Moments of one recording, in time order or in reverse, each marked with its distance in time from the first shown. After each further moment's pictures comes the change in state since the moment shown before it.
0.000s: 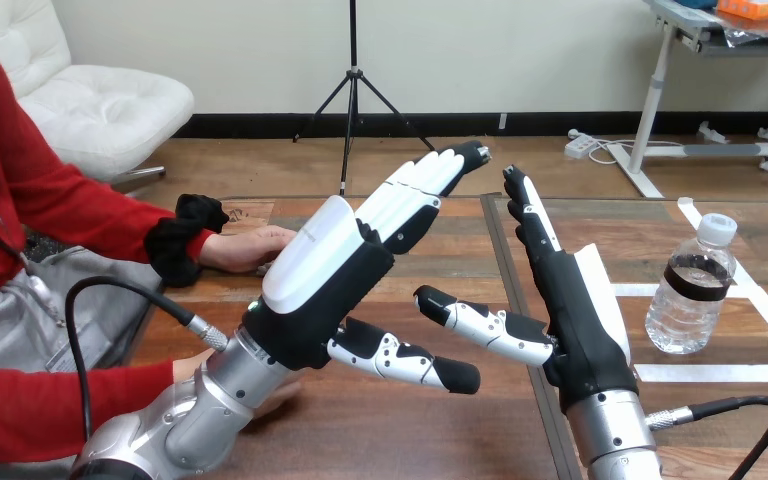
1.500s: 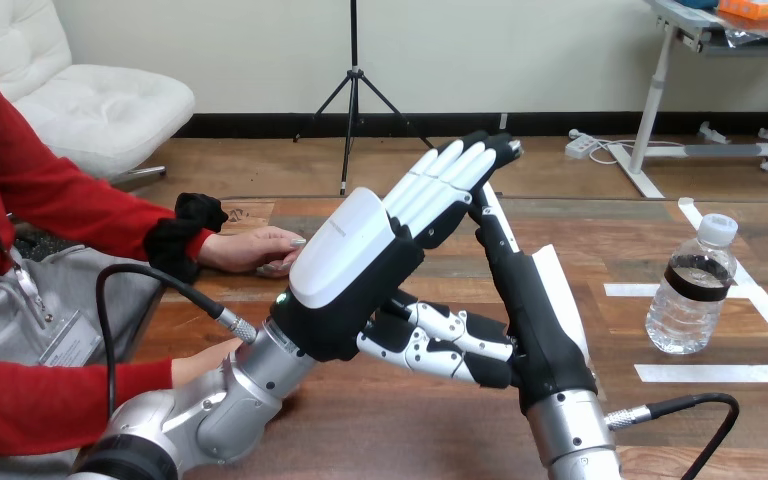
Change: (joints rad) left arm -0.068 0.006 -0.202 0.002 0.044 0.107 0.246; right arm -0.006 0.077 0.072 -0.009 -0.031 0.031 -0.018
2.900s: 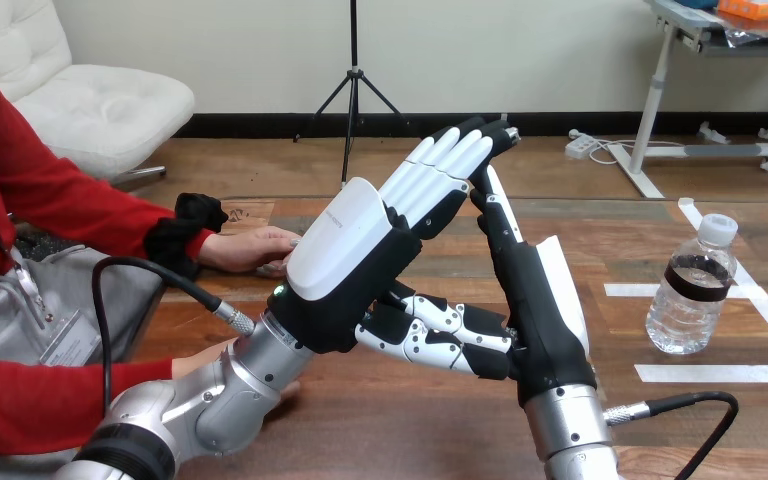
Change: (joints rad) left arm -0.028 0.020 -0.048 0.015 -0.015 0.010 0.039; right arm -0.008 0.013 -0.001 0.005 -0.011 -0.030 -0.029
